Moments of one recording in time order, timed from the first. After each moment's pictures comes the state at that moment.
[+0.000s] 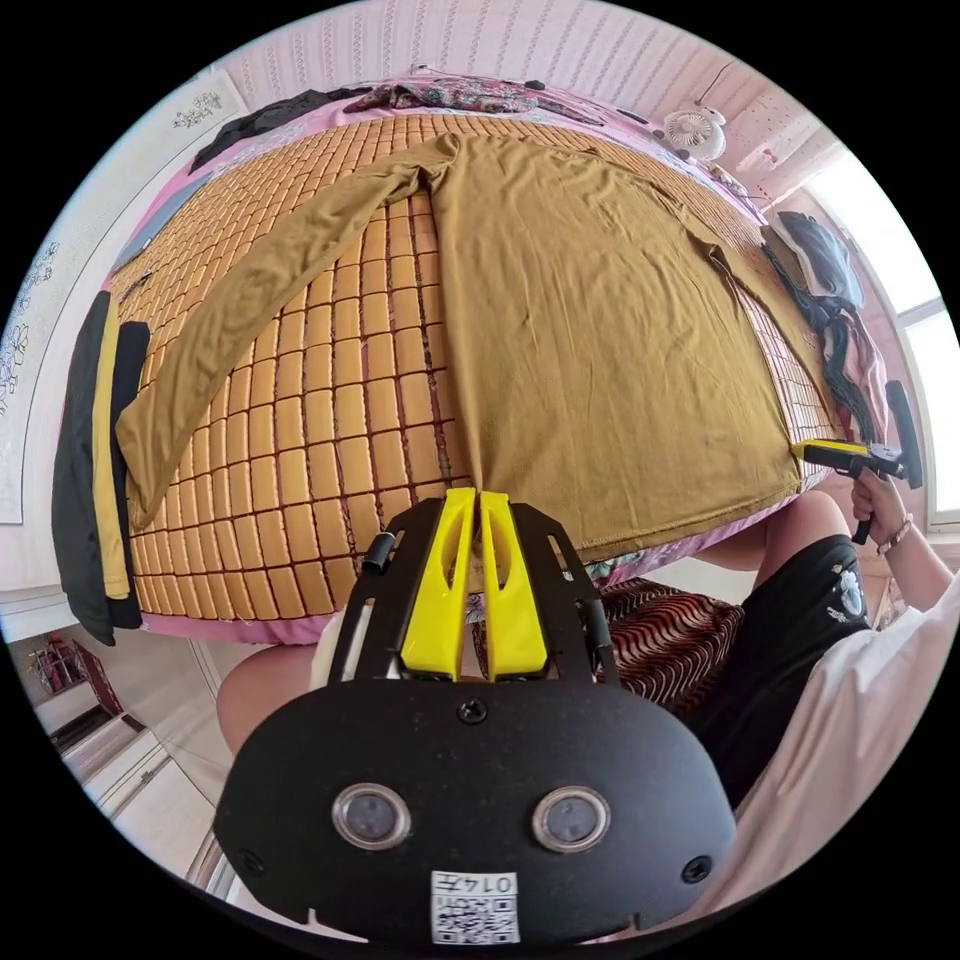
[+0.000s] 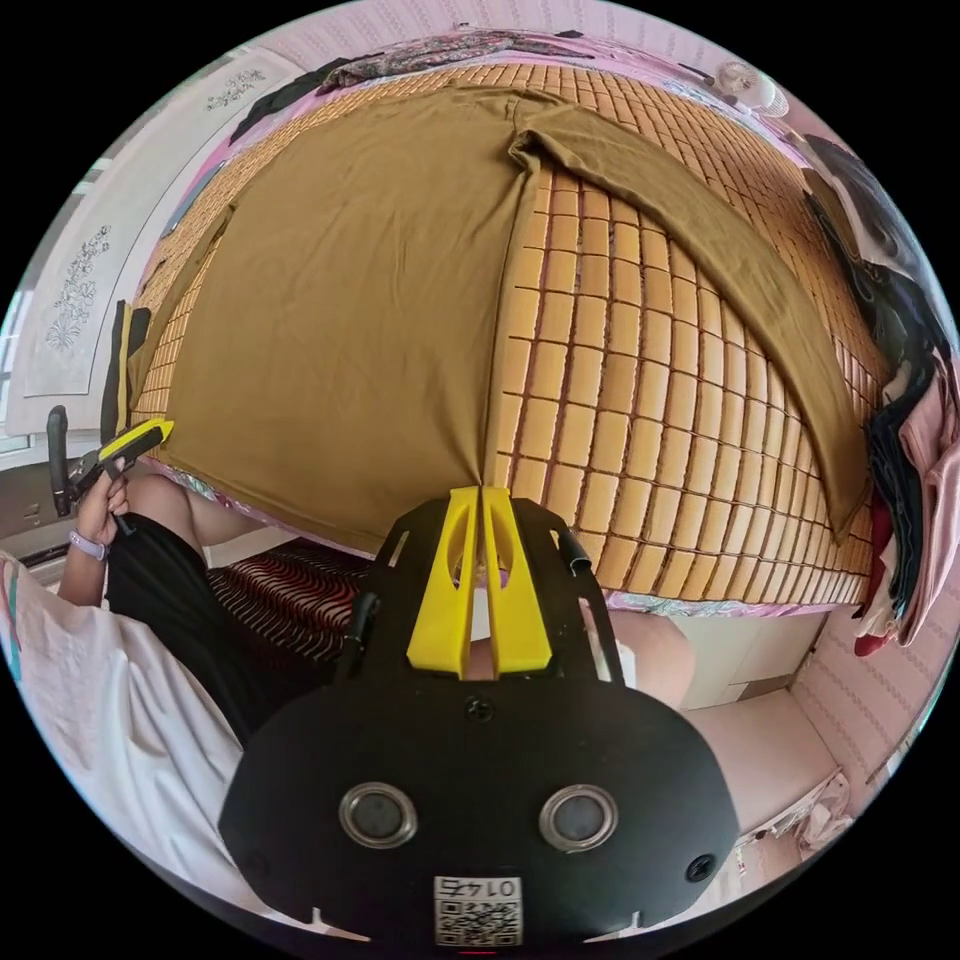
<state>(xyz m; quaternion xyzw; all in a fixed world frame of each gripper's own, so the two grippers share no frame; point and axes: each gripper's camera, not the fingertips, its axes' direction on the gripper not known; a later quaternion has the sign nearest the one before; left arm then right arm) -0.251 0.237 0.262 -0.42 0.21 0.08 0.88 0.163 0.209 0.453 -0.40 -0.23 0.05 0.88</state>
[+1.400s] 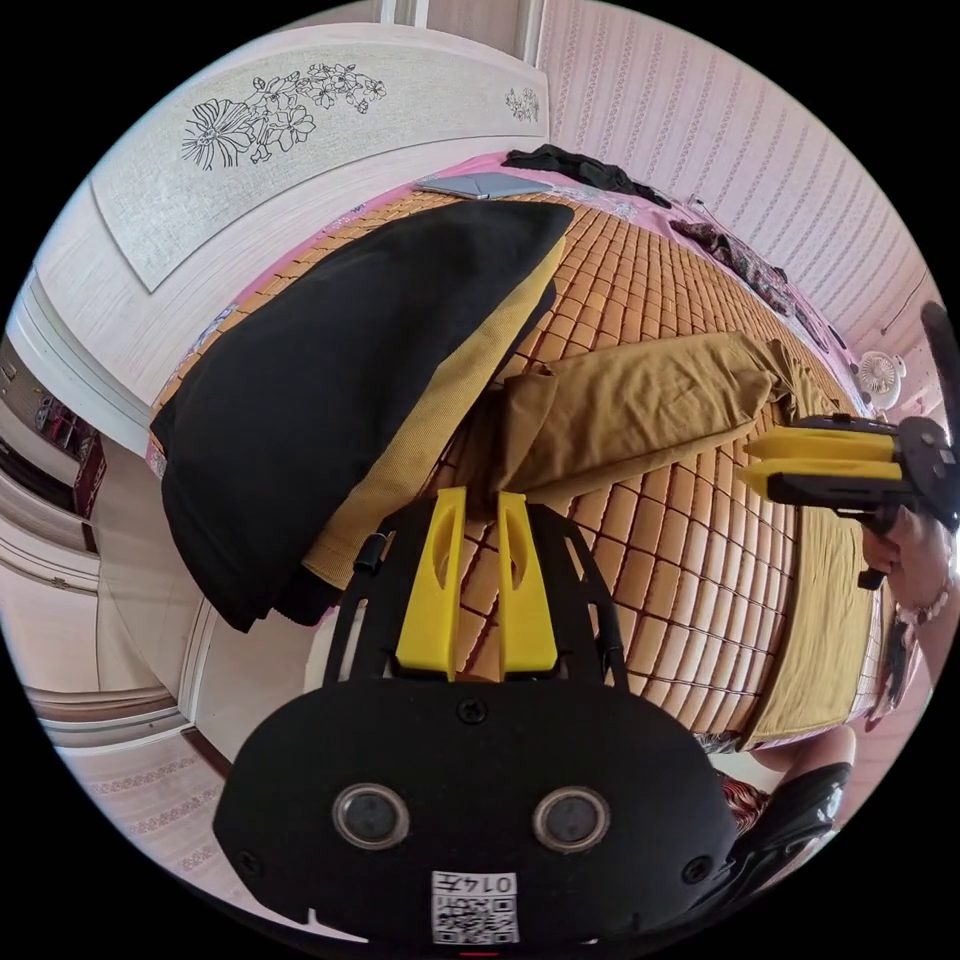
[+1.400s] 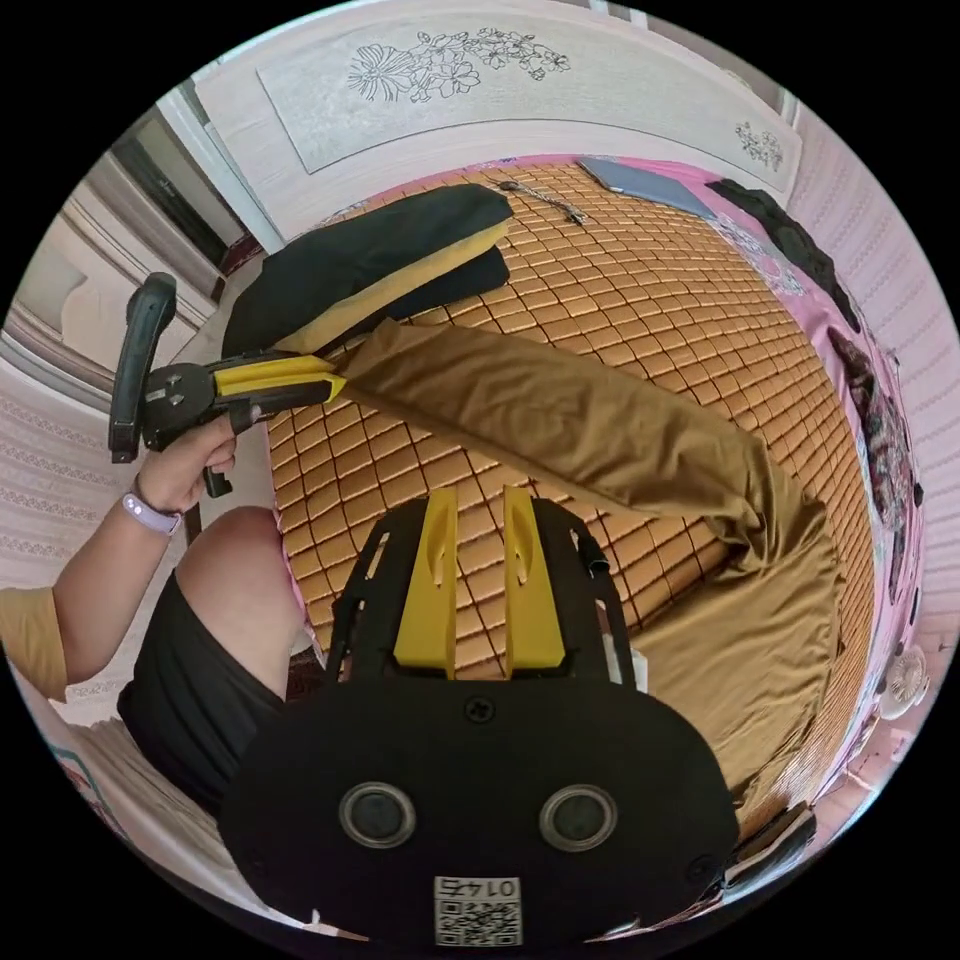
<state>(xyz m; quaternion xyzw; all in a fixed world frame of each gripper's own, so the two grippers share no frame) -0.462 0.270 0.322 -0.31 0.01 -0.15 0.94 -0.297 0.049 0.346 -0.18 -0.35 -0.40 0.83</state>
